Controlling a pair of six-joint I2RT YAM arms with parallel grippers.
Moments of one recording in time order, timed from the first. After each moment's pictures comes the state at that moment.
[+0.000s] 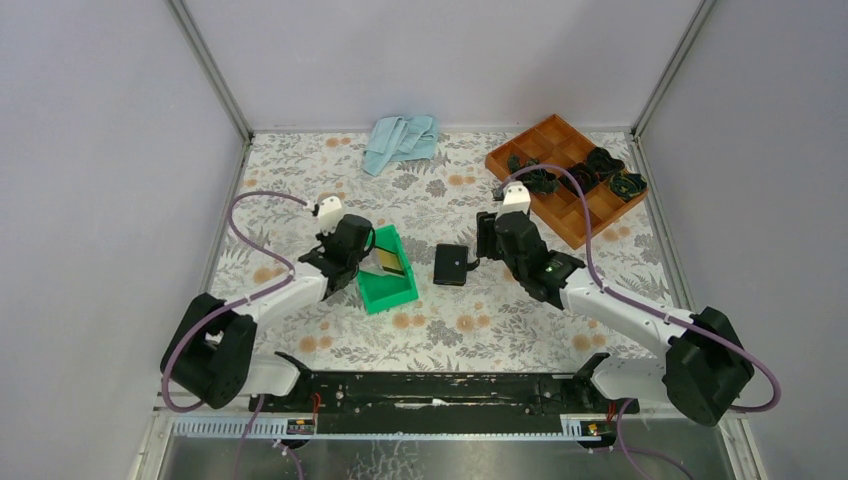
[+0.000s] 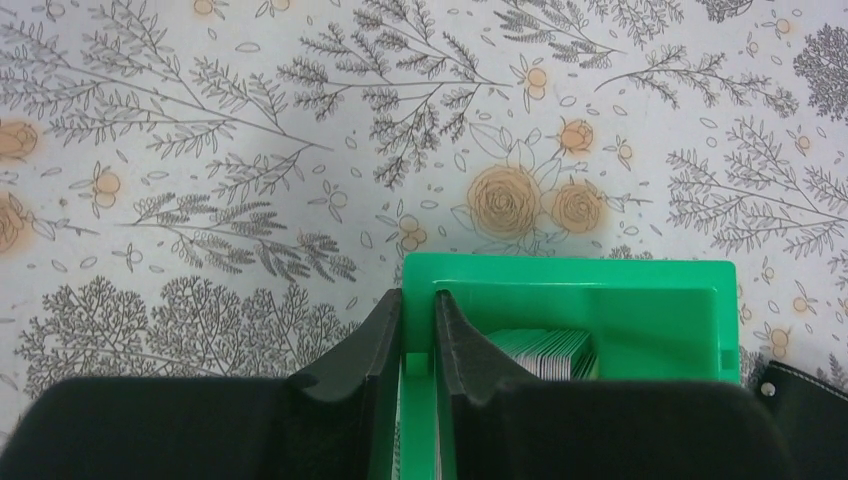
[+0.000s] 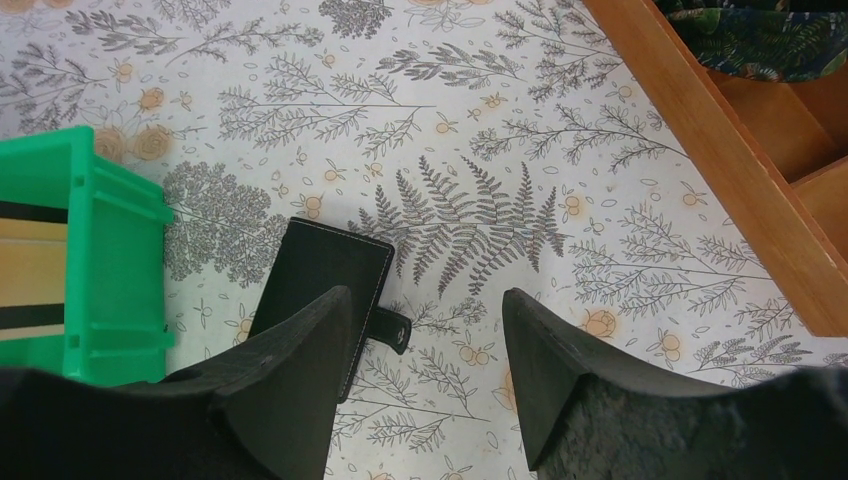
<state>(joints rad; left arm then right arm) -0.49 1.32 0.64 -0.10 -0.58 -0.70 0.72 1.23 0.75 -0.04 0.42 0.32</state>
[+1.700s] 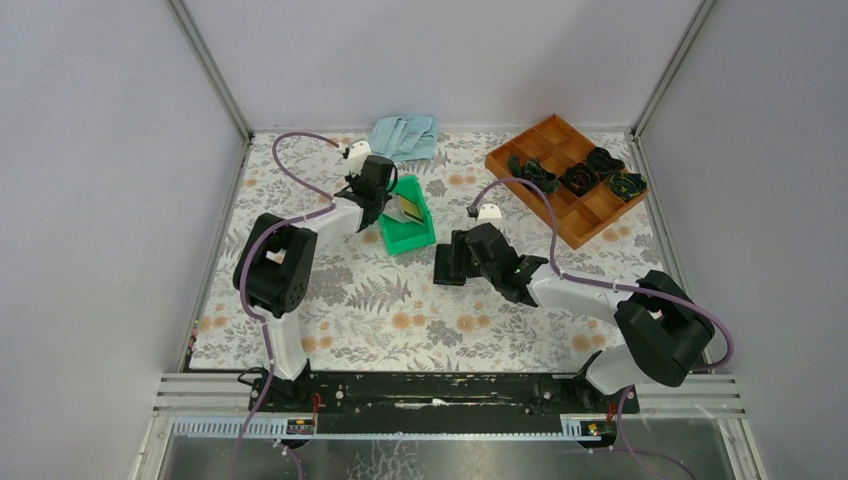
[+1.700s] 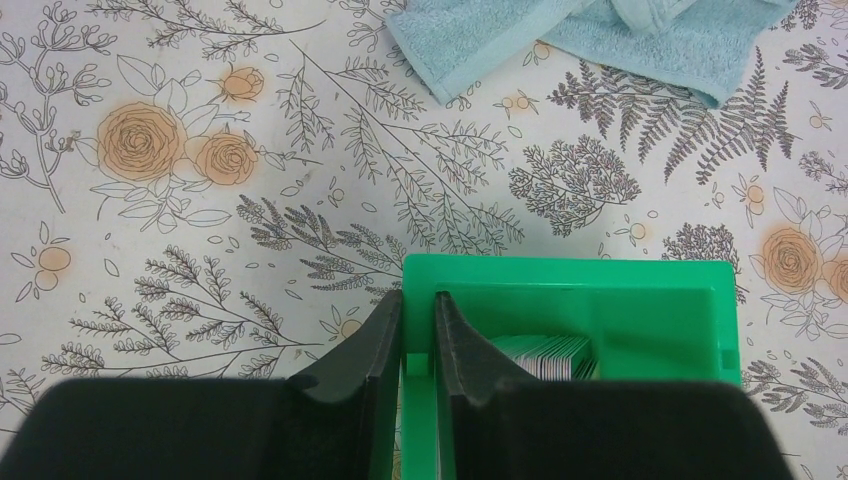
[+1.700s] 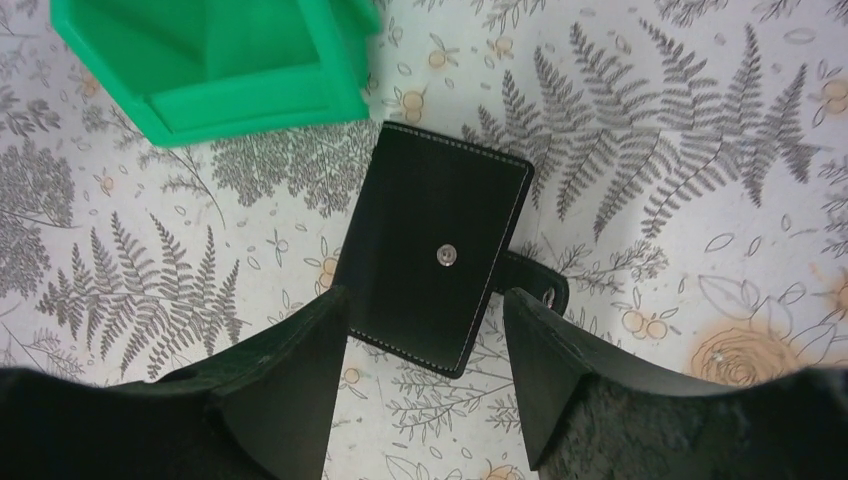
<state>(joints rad) -0.37 1.90 1.22 0.02 -0.50 -0.57 0.79 1.47 0.75 0.05 0.28 0.53</state>
